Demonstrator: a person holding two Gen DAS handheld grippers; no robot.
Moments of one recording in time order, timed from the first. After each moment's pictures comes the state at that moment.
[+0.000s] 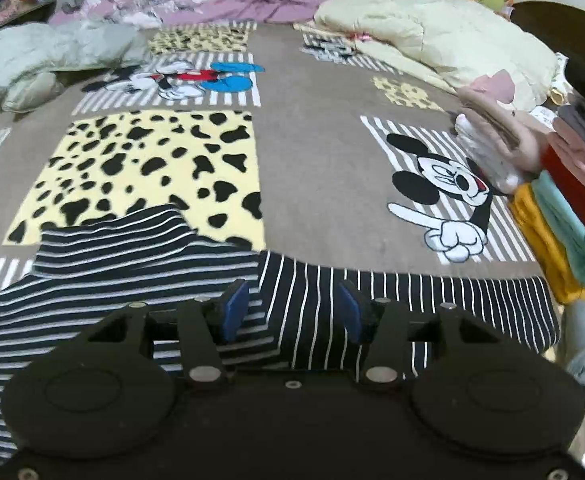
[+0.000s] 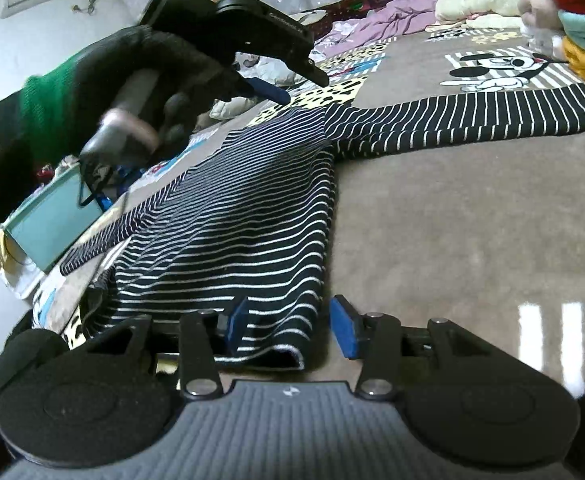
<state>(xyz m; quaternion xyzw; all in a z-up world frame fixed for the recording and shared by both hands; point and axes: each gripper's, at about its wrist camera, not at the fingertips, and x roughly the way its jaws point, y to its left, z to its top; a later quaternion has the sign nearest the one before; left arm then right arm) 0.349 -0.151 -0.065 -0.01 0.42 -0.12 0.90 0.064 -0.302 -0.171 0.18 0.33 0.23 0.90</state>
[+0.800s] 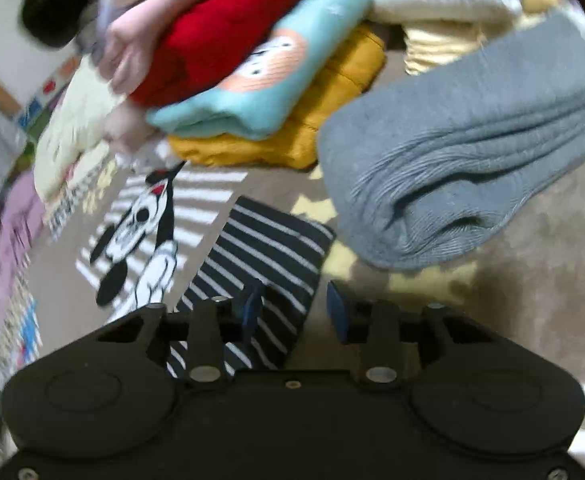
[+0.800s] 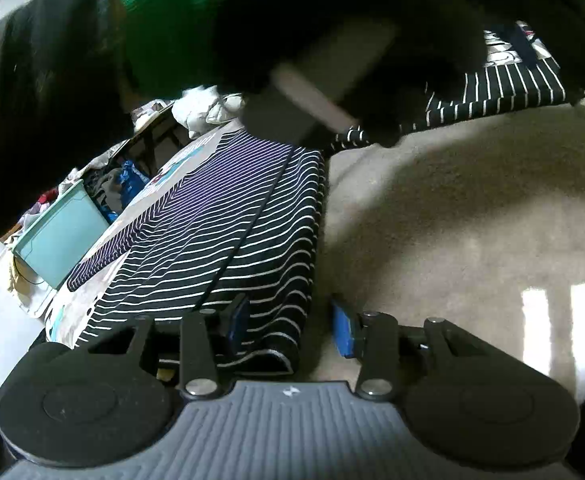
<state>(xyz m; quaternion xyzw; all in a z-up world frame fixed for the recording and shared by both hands) 0.227 -0.405 -0.170 0.44 0.22 -0.38 0.78 0.064 -0.308 -0.183 0.22 0.33 0.23 0.89</state>
